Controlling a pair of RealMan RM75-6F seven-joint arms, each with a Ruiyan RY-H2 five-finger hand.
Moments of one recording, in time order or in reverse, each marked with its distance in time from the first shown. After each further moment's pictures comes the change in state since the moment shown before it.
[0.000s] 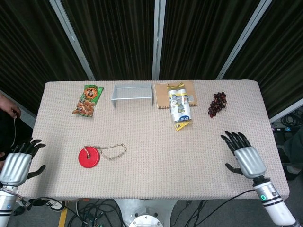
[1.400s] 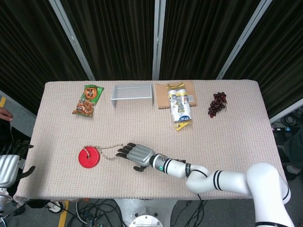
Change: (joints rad) left arm 0.030 0.008 -0.009 0.068 -0.059 -0.007 -0.072; right arm 0.851 -0.555 0.149 0.276 0.240 -0.799 0.093
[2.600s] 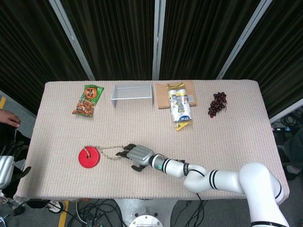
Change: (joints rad) left arm 0.016 0.002 -0.003 0.027 -0.004 0.007 -0.036; right arm 0.034 -0.036 -0.042 0.069 0.003 0.025 0.173
